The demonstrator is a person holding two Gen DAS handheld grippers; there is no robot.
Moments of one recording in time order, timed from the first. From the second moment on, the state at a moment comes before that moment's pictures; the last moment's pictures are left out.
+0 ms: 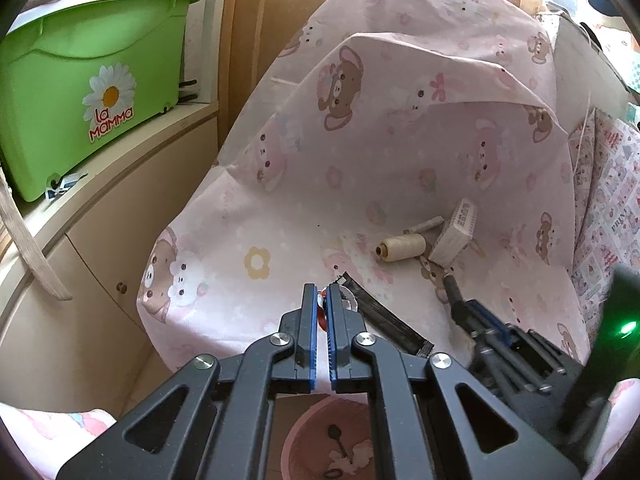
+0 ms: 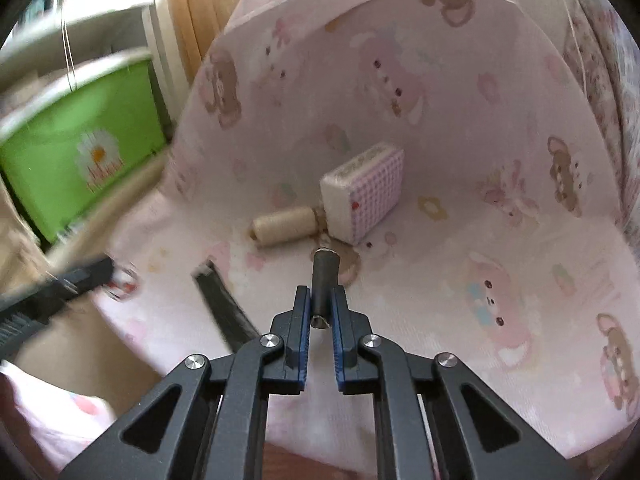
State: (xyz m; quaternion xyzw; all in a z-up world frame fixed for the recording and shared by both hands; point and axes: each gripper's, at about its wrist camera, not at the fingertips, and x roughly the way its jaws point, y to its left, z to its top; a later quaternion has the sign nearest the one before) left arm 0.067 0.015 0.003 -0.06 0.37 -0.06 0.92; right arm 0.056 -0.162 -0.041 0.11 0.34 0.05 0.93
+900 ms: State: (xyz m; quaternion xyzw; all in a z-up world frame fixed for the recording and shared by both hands) left arm 0.036 0.014 0.016 -0.07 0.40 -0.14 0.90; right arm -0.016 -0.183 0.024 0.11 0.30 0.15 0.93
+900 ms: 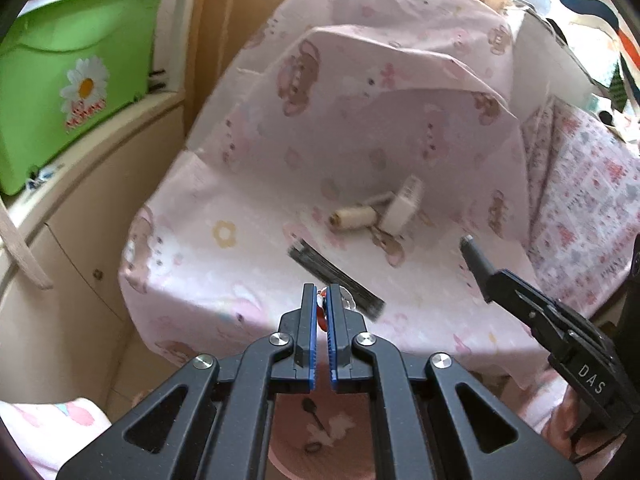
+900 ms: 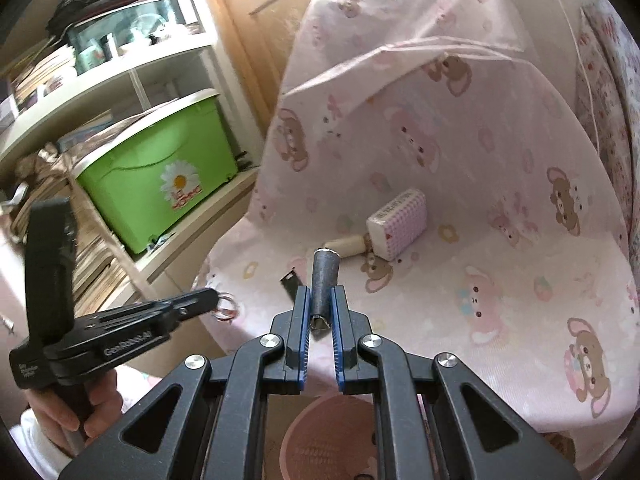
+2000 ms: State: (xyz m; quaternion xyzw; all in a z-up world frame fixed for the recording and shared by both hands) left arm 0.045 -0.029 -0.120 -0.04 0.64 -0.14 0.75; right arm -0.047 -0.141 -0.089 -0.04 0.53 0.14 0.83
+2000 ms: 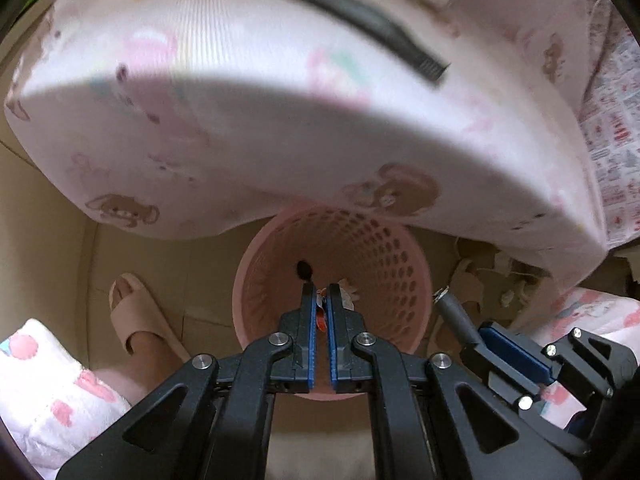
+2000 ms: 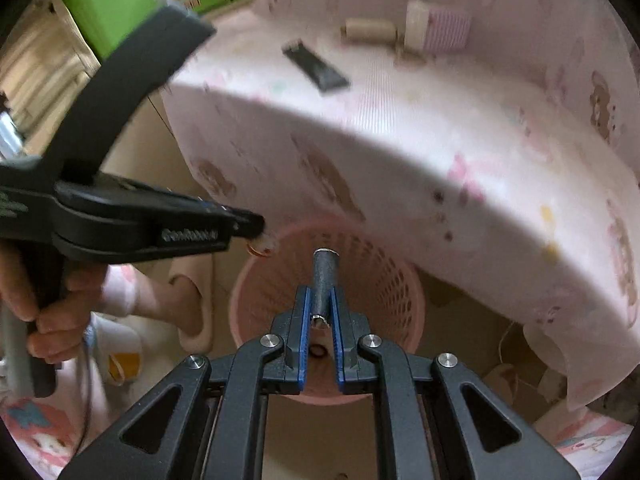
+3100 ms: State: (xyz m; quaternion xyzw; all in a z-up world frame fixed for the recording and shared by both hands) left arm 0.044 -0.017 -0.237 -0.05 0.76 -0.06 0.64; right arm -0.021 -0.126 -0.221 -0.10 0.65 0.06 0.75
